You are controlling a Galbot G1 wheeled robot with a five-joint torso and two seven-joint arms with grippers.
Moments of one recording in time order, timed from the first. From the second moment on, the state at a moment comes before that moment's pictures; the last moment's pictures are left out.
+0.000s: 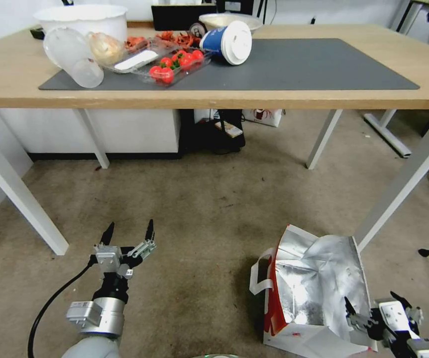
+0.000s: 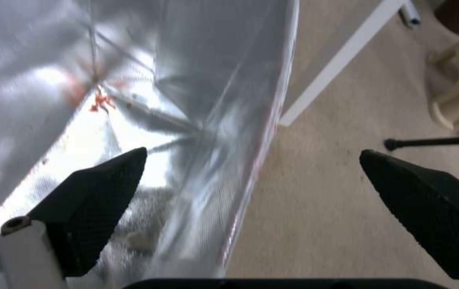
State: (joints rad) left arm 1.75 -1.27 -0.45 -2.17 -0.32 -0.20 -0.19; right arm -2.14 1.31 0.86 2.29 0.06 -0.35 0.01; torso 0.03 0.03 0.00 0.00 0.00
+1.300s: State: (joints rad) left arm 1.75 -1.28 -0.46 -2.17 -0.32 -0.22 -0.22; right arm -2.00 1.29 0.81 2.14 0.11 -0.41 0.02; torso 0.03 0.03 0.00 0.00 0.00
